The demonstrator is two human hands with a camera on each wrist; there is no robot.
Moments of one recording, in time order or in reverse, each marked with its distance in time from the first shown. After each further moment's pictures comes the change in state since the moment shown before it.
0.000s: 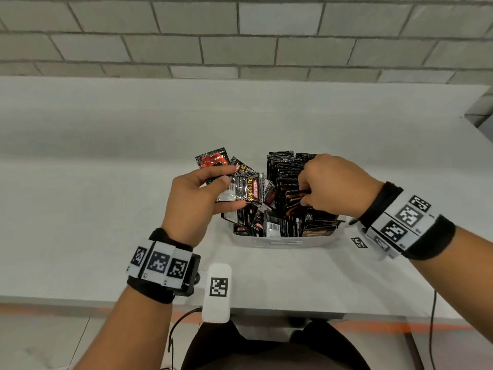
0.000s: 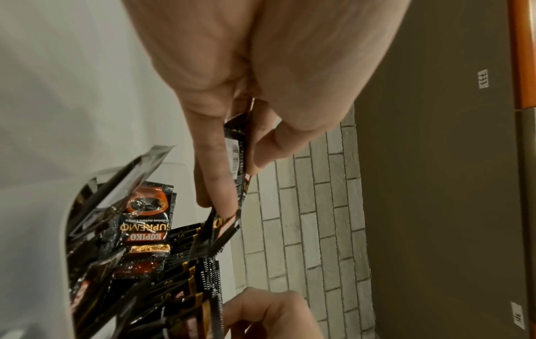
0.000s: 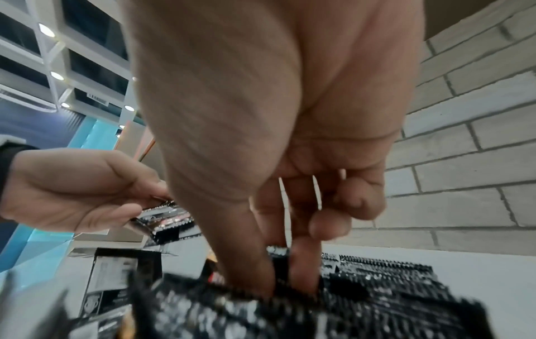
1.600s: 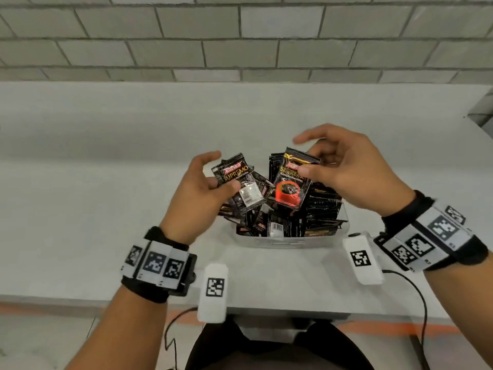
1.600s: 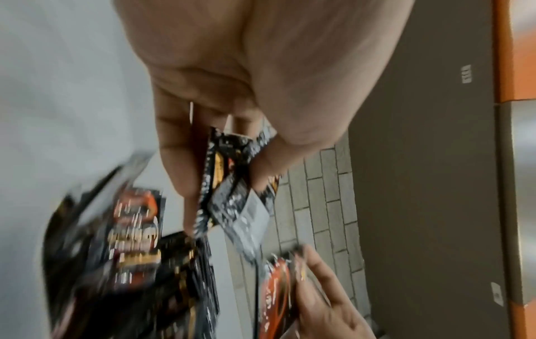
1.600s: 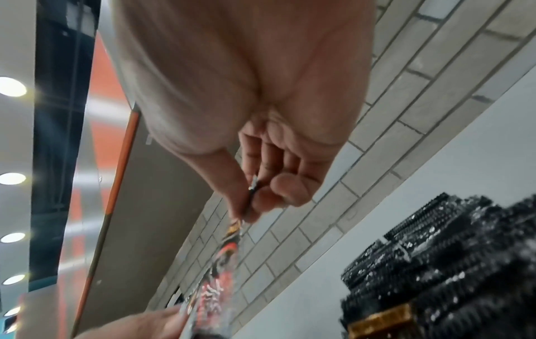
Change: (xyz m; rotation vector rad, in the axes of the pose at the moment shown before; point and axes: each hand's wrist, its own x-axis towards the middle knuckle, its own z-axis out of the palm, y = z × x) left_hand -0.005 0.015 -0.005 0.303 -0.142 0.050; right_hand -0.028 -0.002 -0.023 1.120 0.361 -0.033
